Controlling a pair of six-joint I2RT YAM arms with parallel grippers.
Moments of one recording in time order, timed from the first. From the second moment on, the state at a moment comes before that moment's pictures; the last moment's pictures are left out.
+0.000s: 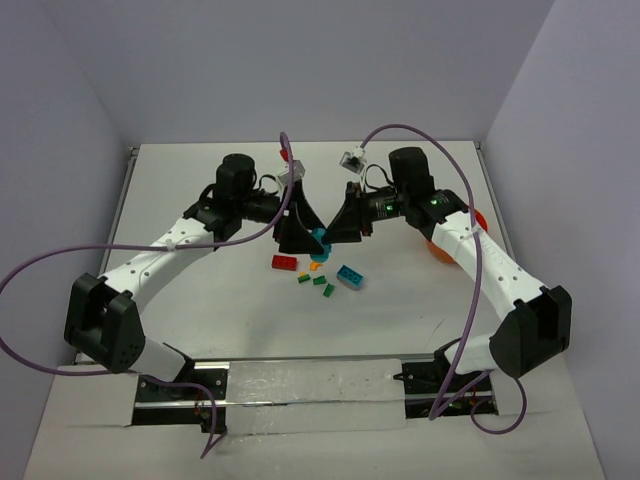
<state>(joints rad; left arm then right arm) -0.56 1.47 1.17 -0.02 1.15 -0.21 0.42 1.36 1.23 -0.43 -1.10 0.15</state>
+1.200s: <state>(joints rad) -0.33 1.36 1.11 -0.11 0.57 -0.04 -0.35 1.02 0.78 -0.10 -0.33 -0.09</state>
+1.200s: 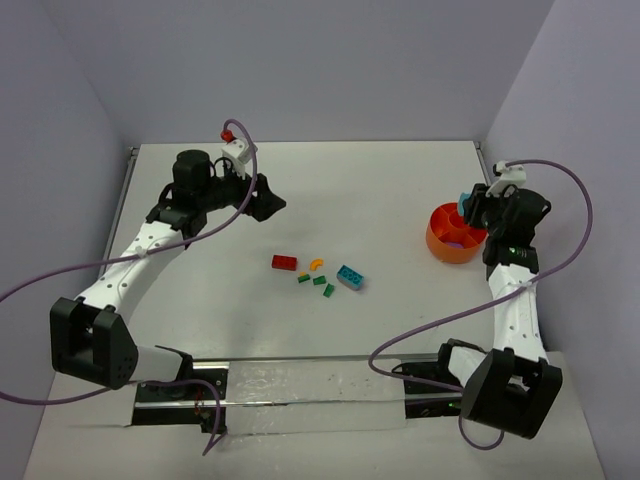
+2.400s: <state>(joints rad) -0.33 1.43 1.12 -0.11 0.55 -0.04 -0.35 1.13 0.68 0.08 -0.32 -0.13</state>
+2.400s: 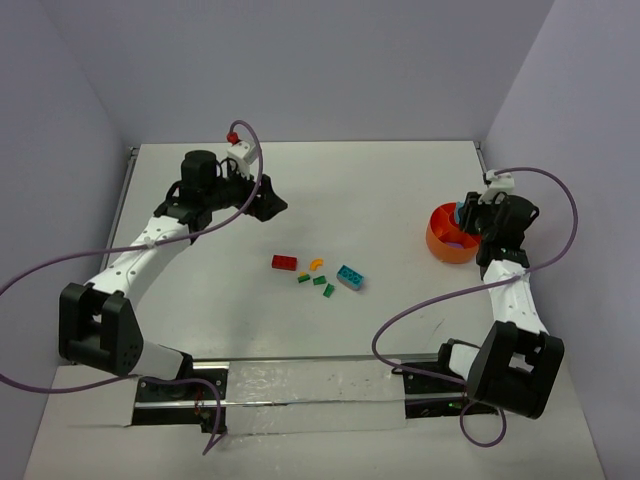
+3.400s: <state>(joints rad) -0.31 1.45 1.14 -0.15 0.66 -0.06 0.04 1.15 1.04 -0.42 -0.45 -0.24</state>
